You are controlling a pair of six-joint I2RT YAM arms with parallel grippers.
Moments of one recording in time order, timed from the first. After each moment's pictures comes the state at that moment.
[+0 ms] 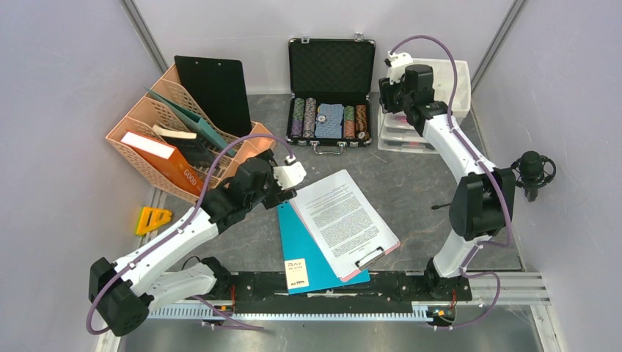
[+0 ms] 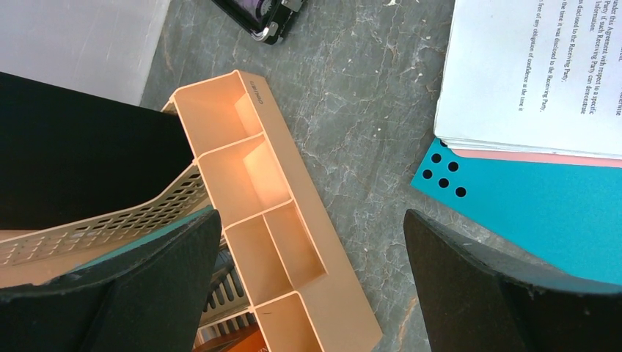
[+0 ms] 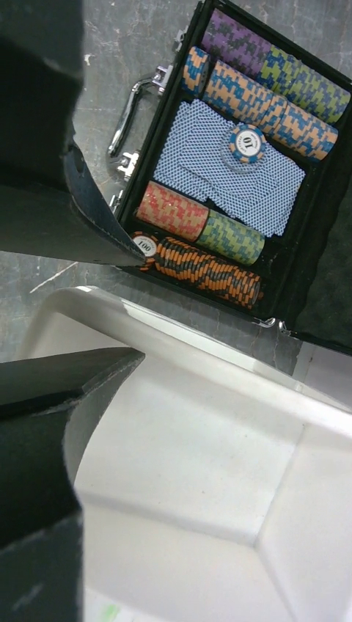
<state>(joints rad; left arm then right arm) -0.72 1.00 0.81 -0.42 -0.26 0.61 0.20 1.76 1.53 -0.23 -0.05 -0.12</state>
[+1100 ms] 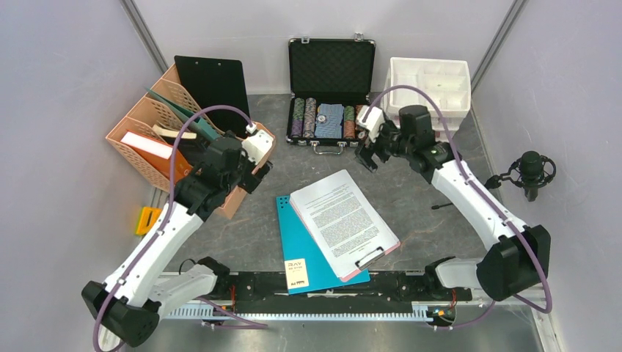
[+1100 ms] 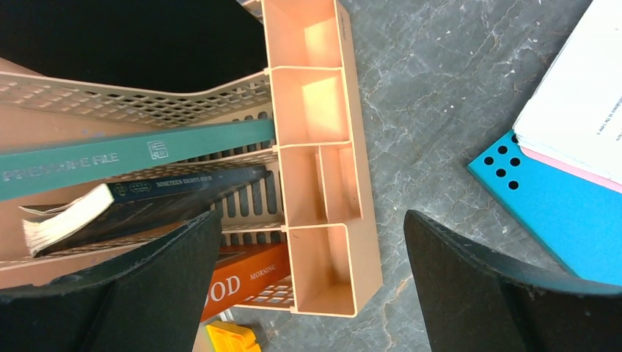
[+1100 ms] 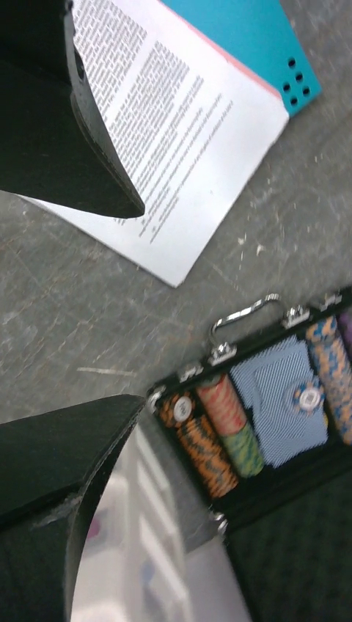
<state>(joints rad) -0.50 0.95 1.01 -0.65 -0.28 0.42 0.35 1.32 1.15 -0.37 -0.45 -0.55</state>
